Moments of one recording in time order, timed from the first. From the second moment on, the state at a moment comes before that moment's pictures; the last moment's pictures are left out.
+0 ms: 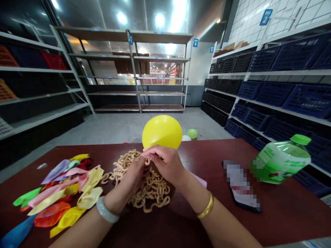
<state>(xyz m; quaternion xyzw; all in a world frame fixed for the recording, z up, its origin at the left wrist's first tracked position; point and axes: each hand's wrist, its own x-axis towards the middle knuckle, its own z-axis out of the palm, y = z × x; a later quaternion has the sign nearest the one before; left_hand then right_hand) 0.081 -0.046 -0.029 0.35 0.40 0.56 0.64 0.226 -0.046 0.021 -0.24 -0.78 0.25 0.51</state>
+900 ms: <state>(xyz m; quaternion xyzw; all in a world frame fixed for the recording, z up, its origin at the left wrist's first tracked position) 0.086 -0.061 -0.014 0.31 0.36 0.56 0.68 0.235 -0.042 0.030 -0.19 -0.91 0.11 0.34</state>
